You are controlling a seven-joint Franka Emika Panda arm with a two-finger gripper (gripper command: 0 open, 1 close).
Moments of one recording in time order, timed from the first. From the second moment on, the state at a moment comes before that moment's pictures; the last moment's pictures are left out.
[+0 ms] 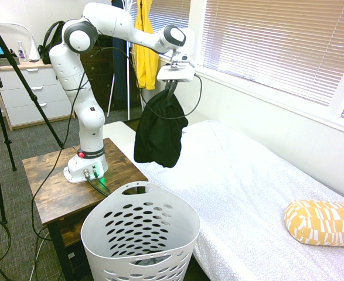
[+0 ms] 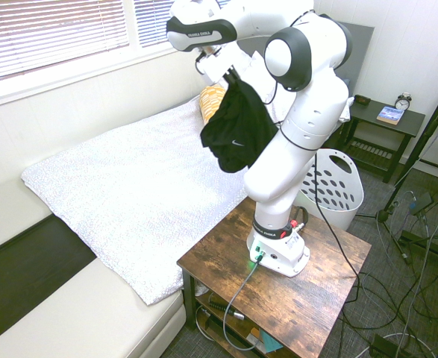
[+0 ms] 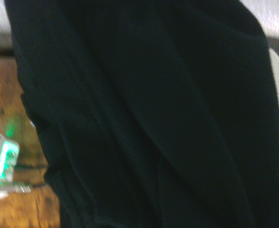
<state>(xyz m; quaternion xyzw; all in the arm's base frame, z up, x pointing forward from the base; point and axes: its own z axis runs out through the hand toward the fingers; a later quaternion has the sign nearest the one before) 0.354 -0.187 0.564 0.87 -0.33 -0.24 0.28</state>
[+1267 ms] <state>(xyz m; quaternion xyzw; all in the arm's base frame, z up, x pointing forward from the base) 0.140 -0.433 0.340 0.73 -0.49 -0.33 0.35</state>
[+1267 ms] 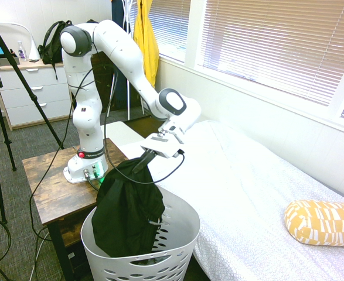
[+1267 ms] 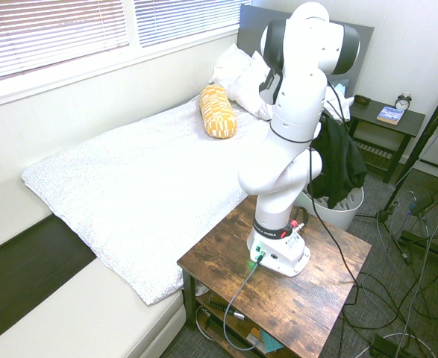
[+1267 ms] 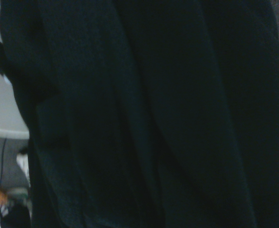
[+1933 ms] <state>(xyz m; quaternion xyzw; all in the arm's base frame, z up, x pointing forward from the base) 0.159 -0.429 0.236 0.73 -0.56 -0.20 0.34</state>
